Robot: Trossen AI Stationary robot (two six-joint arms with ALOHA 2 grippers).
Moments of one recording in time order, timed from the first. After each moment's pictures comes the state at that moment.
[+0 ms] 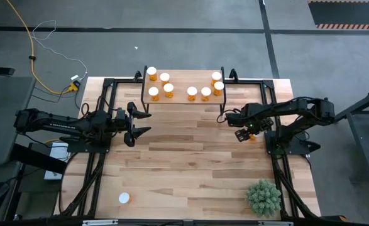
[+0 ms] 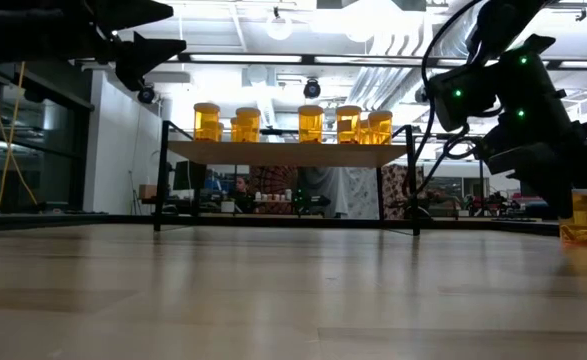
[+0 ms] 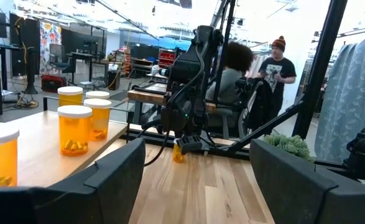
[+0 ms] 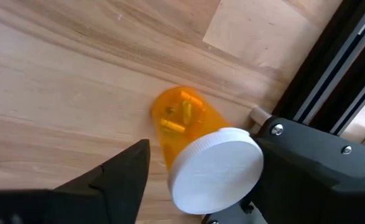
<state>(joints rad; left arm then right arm) 0.12 0.63 0.16 0.60 -0.09 -0.13 -0.22 1.42 0.75 -1.23 0.04 0.94</state>
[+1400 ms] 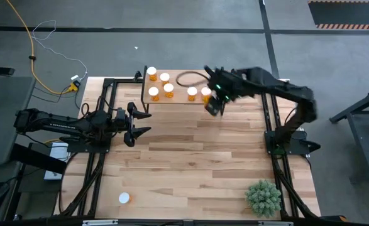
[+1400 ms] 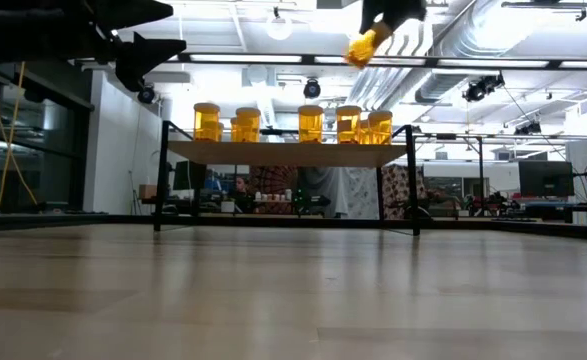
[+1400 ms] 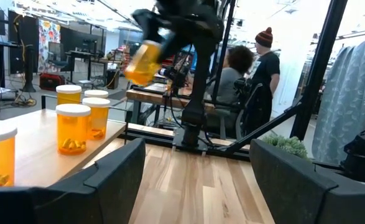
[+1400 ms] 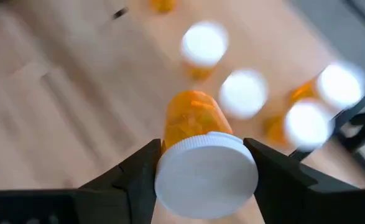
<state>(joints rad) 0.12 0.63 0.16 0.60 -0.09 -0.15 -0.17 1.64 1.94 -1.36 0.22 0.40</state>
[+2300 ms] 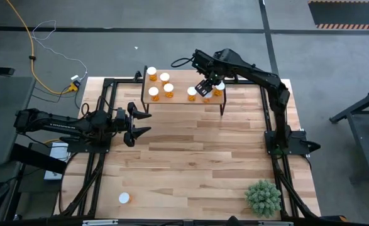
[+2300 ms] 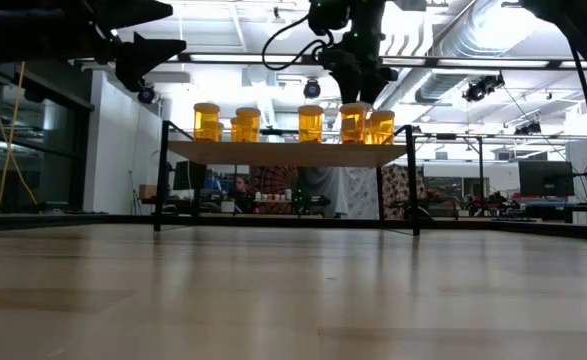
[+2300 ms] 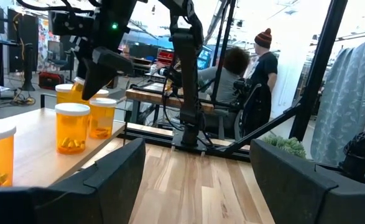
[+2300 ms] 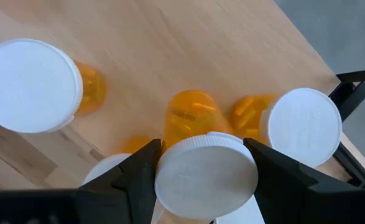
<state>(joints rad) 0.12 0.63 0.16 0.60 -0.09 -0.15 -0.46 2.00 2.16 -1.48 0.18 0.29</state>
